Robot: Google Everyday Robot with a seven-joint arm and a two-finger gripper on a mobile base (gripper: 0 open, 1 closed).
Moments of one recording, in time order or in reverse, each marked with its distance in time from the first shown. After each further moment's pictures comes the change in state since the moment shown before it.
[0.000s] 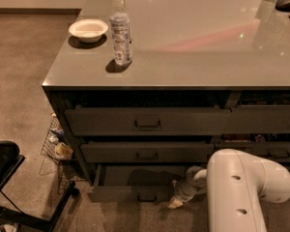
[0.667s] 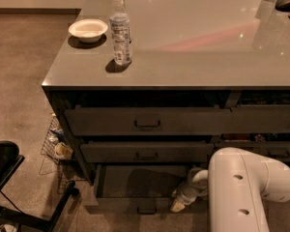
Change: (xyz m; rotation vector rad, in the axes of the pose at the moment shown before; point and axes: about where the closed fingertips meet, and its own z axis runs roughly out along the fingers) arm -0.003 0.003 -0.008 -0.006 0.005 0.006
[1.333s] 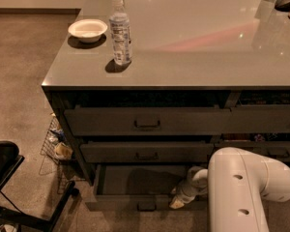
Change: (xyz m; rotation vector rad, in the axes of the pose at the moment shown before) arm 0.000 0.000 0.000 0.000 0.000 0.000
